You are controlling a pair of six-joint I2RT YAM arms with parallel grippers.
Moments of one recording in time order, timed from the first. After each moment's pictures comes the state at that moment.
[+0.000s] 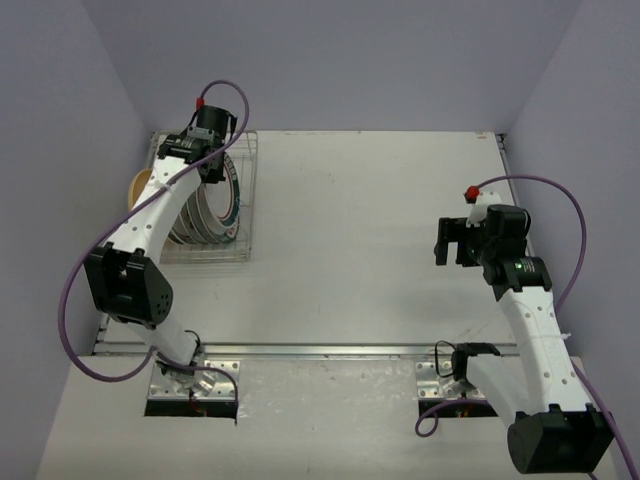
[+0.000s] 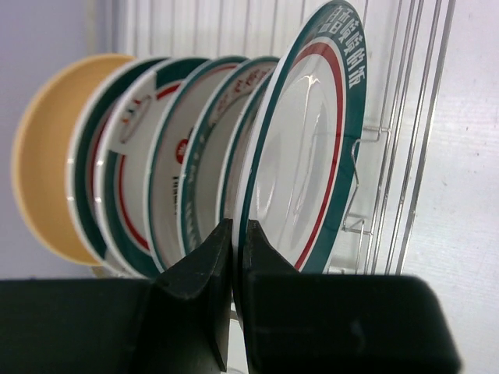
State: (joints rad) left arm -0.16 1.66 1.64 -0.92 -0.43 -0.10; right arm -0.02 0.86 0.76 -0.62 -0.07 -0.03
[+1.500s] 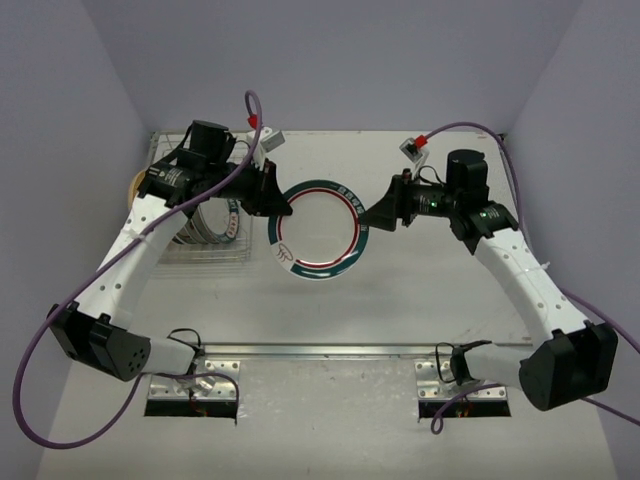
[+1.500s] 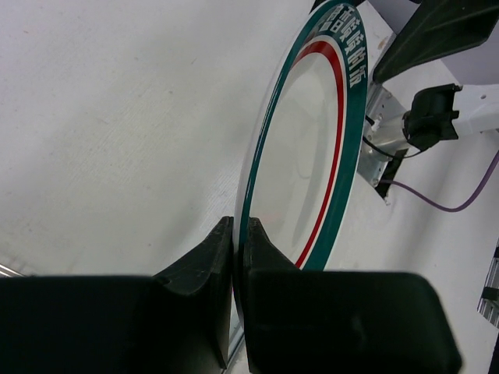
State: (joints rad) left arm -0.30 1.34 1.52 -0.90 0.75 0.03; right arm 0.23 1.22 1.04 -0.24 -0.92 0.32
